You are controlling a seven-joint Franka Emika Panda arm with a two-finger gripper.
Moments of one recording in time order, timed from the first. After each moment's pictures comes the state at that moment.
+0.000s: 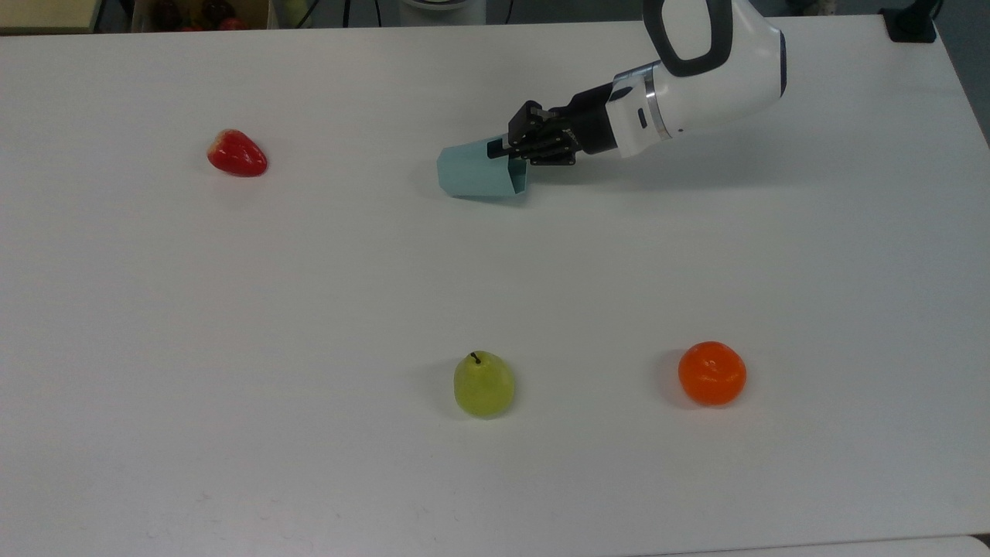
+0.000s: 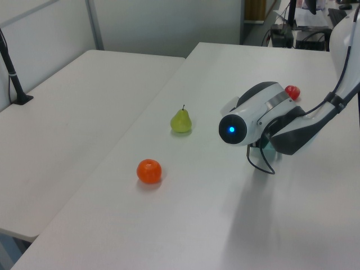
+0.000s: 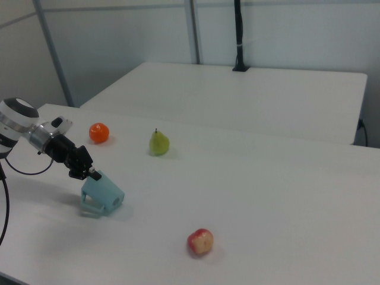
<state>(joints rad) 0.44 0.52 0.20 -1.65 -0.89 1.42 0.75</state>
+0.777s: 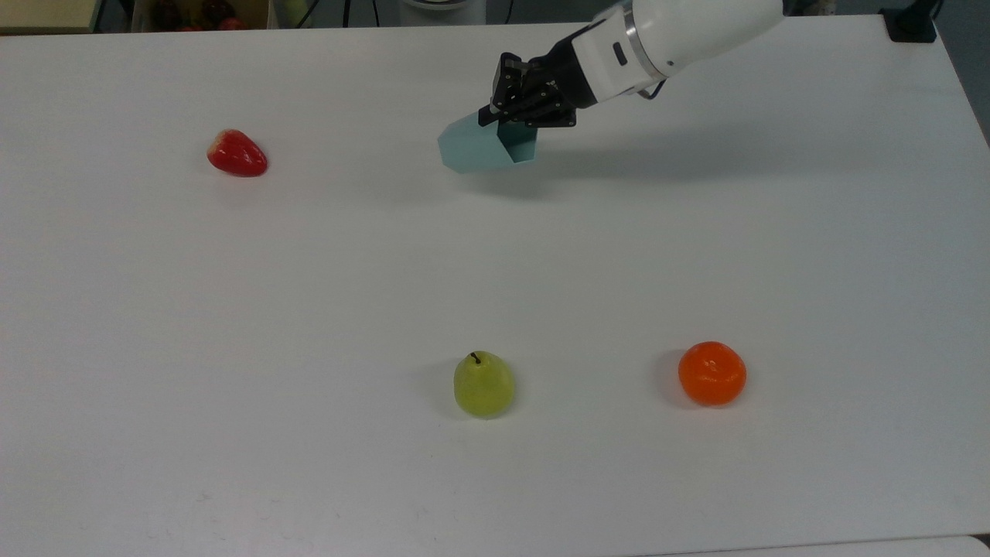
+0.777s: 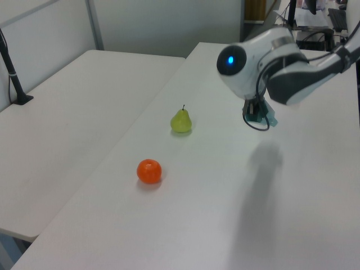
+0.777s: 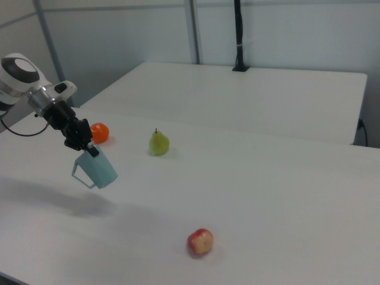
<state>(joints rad) 0.35 0.36 0.20 -1.59 -0.71 1.46 0.59</state>
